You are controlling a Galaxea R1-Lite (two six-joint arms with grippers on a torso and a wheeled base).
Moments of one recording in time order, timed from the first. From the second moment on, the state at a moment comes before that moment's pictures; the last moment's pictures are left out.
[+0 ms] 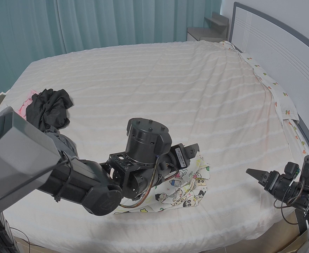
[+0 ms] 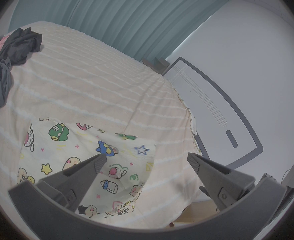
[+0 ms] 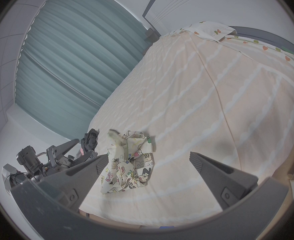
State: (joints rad) left arm -0.81 2.02 -1.04 -0.62 0.20 -0.73; right arm 0.22 1.65 -0.02 -1.26 0.15 0.73
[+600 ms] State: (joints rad) left arm -0.56 1.78 -0.70 -0.64 0.03 -0.82; right arm 0.29 1.67 -0.02 -1.25 0.15 0.73
